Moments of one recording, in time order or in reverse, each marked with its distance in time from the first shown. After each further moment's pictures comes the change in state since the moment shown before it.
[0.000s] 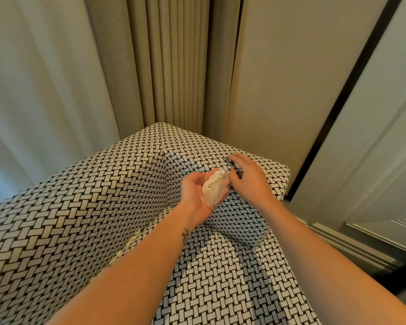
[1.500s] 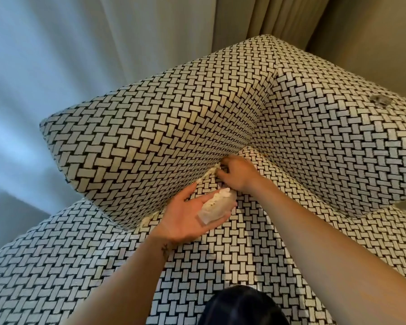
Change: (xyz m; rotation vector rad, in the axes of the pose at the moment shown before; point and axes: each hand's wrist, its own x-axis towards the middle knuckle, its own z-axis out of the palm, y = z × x) left_hand -0.060 0.004 -0.313 -0.368 -0.050 -0.379; right_hand -0.050 -0.119 0.254 -0.266 -0.741 -0.111
